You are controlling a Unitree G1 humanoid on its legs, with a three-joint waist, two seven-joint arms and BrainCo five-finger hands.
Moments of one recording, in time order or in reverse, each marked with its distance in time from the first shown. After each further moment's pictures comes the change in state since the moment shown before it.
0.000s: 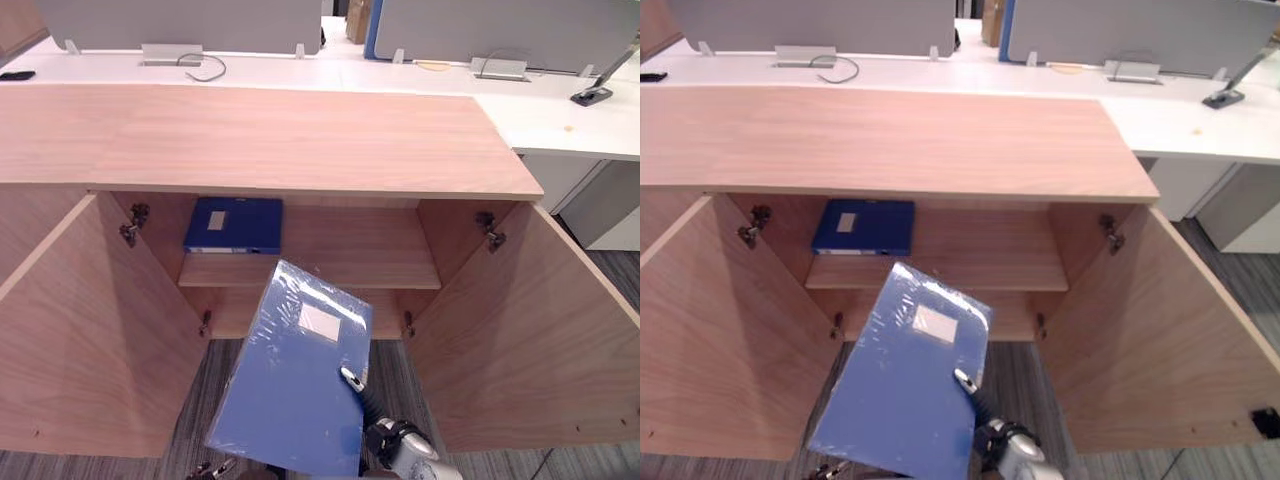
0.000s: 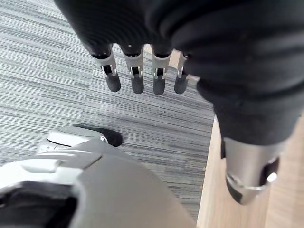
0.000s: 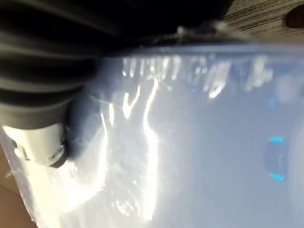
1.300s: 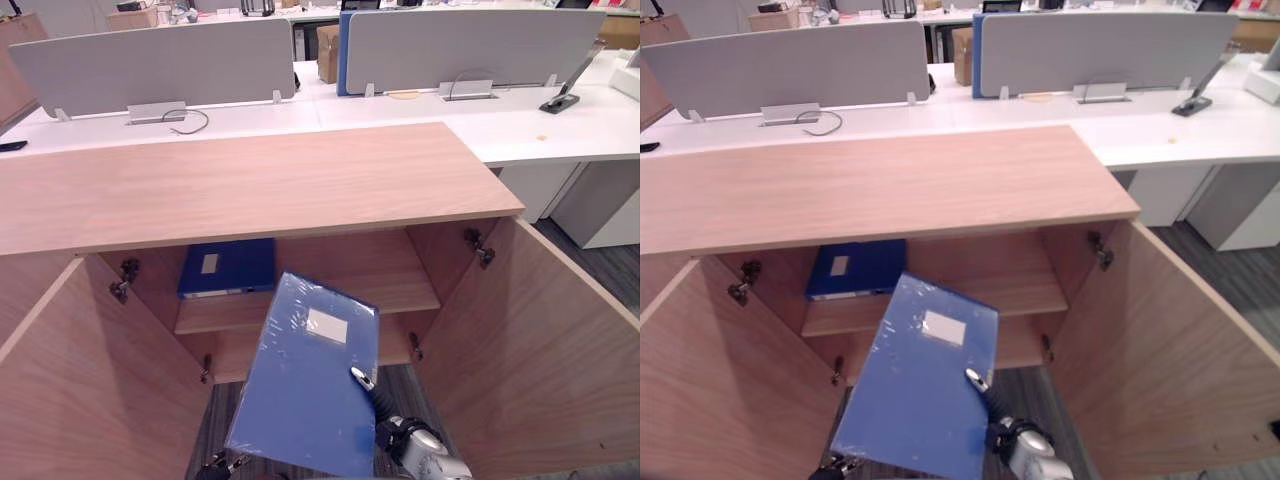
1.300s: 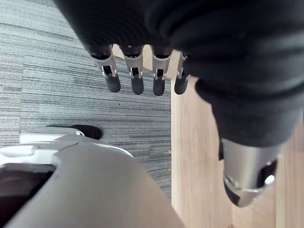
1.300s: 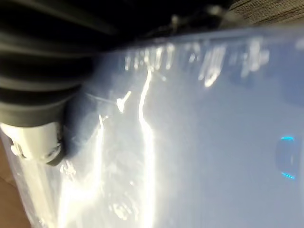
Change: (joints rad) left arm 0.019 0.003 -0.106 -0.047 0.008 -0.025 -0.006; right arm -0.053 -0.019 -0.034 0.066 -0.095 -0.005 -0.034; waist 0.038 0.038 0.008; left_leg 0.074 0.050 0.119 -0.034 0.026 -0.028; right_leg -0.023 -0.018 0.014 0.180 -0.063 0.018
